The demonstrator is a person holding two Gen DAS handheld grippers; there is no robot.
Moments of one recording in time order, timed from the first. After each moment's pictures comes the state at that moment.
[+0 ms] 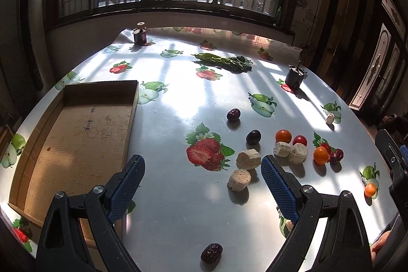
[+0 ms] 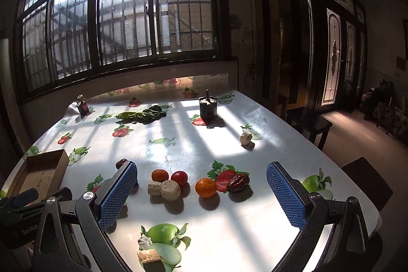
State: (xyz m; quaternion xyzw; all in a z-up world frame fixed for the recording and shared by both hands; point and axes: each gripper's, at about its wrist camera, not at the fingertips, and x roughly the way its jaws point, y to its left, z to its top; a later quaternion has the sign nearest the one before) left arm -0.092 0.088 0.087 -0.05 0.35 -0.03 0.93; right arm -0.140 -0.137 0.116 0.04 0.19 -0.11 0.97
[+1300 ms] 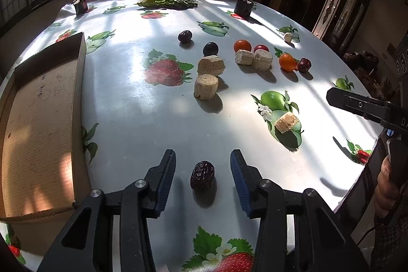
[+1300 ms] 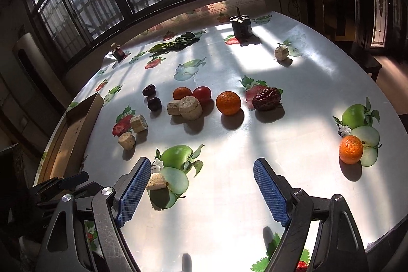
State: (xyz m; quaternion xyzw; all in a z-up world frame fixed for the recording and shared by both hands) left arm -0.127 0.082 0.024 0.02 0.46 -0.20 0.87; right arm -0.131 -0.173 0.048 0.14 0.41 0.10 0.89
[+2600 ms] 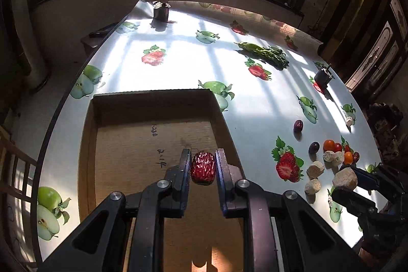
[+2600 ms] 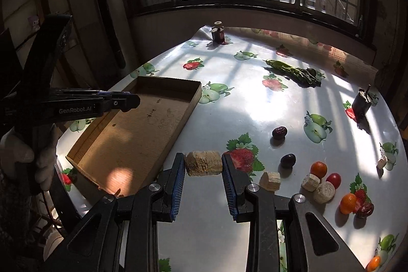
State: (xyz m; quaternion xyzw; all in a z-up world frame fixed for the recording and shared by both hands) left arm 0.021 0.274 0.103 -0.08 0.47 -0.07 0.88; right arm -0.052 0.046 0.118 -0.06 0.38 0.27 0.88
